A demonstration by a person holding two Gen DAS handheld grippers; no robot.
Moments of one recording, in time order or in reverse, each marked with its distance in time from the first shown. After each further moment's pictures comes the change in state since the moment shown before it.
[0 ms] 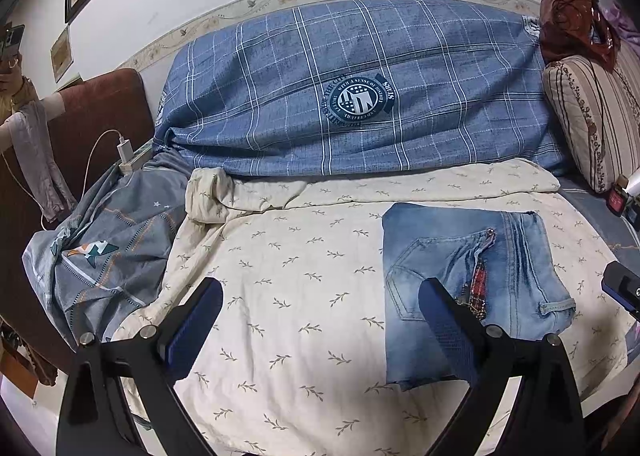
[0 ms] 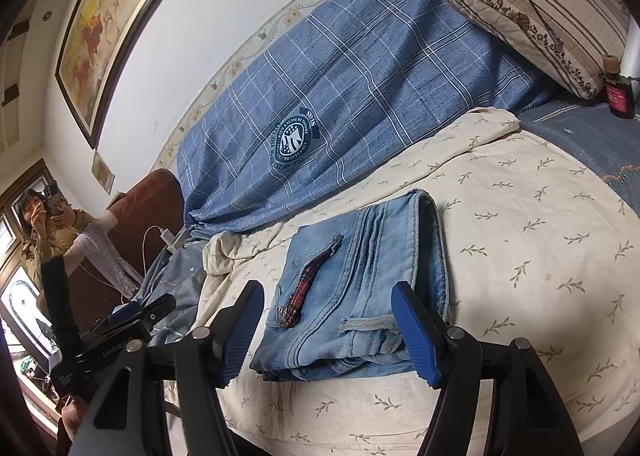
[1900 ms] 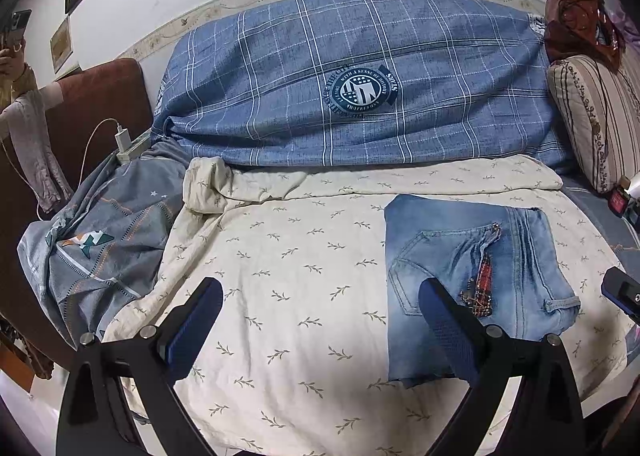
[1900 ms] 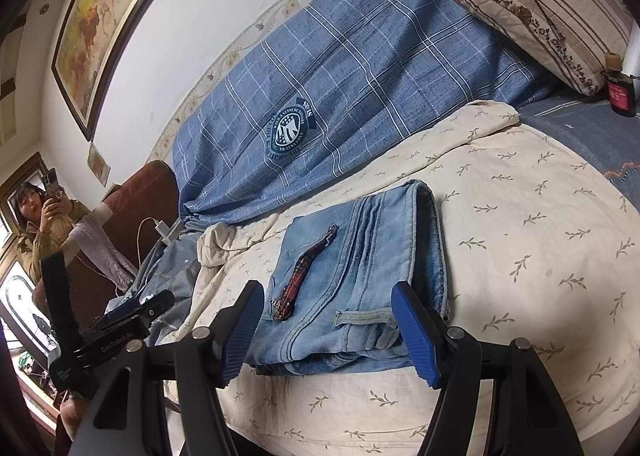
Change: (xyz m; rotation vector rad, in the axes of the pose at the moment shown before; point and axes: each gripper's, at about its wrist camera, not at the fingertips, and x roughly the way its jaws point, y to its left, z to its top) left arm 0.009 0.004 -0.003 -0.019 0.022 -0.006; right arm 0.008 -0.002 -0.003 -0.011 0.033 -0.016
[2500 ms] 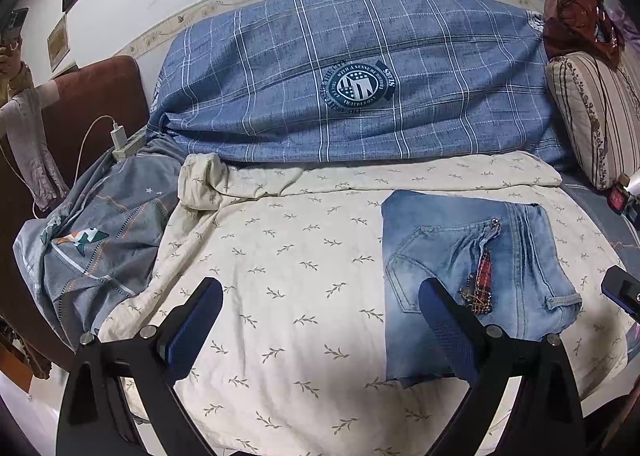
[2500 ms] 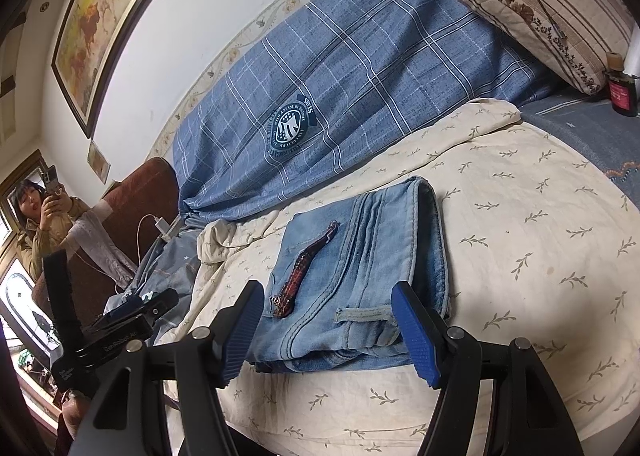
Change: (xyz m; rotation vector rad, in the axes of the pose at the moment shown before) left arm 0.007 -0.002 -0.003 0.002 0.015 -0.013; right arm 0.002 0.001 -0.002 -0.005 0.012 -0.004
